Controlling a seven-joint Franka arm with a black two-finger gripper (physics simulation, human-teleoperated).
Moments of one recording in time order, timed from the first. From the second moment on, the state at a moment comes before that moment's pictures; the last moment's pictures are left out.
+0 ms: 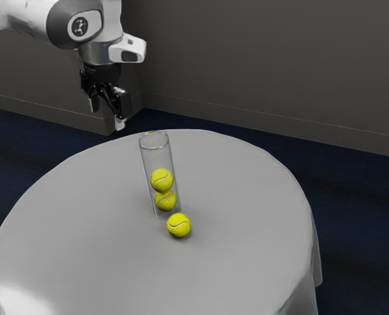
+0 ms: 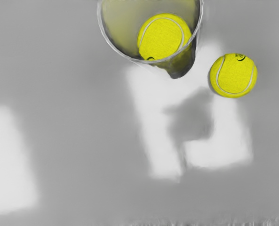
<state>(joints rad) 0.03 -0.03 -0.16 -1.66 0.17 1.58 0.16</state>
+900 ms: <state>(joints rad) 0.26 -0.04 -0.57 -2.24 -0.34 2.25 0.10</state>
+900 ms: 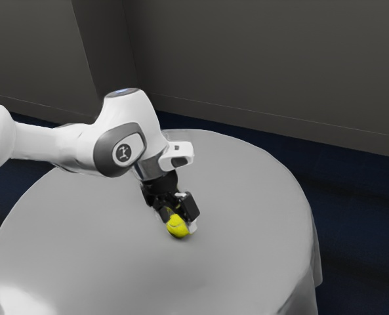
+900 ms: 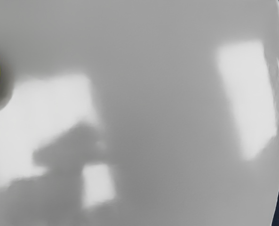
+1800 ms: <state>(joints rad) 0.24 0.36 -0.41 -2.17 -0.13 2.64 -0.14</state>
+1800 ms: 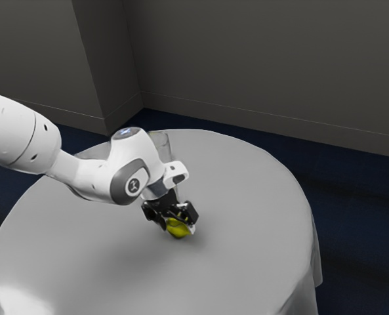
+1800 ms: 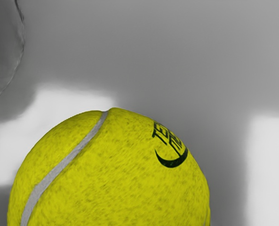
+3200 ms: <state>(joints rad) 0.22 0.13 -0.36 -1.69 0.21 2.07 -0.26</state>
